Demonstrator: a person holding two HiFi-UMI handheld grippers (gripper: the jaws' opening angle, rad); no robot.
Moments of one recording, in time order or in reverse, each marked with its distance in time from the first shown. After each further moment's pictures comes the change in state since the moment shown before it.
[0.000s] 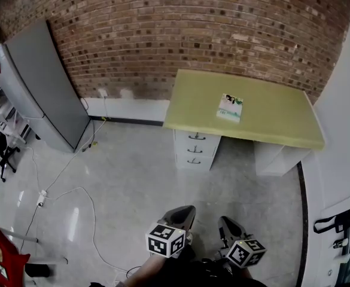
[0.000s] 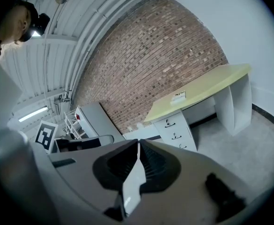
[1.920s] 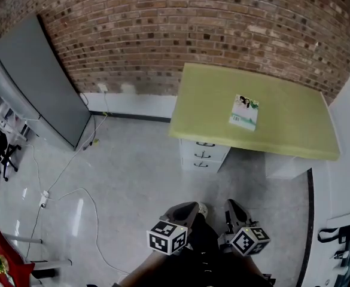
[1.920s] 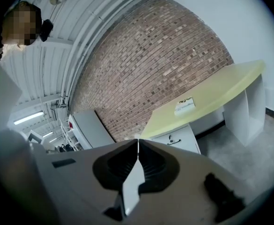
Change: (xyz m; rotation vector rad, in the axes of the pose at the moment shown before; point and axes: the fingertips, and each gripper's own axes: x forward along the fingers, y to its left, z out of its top) left arm 0.093 0.098 0.056 -0.049 0.043 0.004; right arm 0.159 -0.052 0.092 -0.001 -0.105 0.008
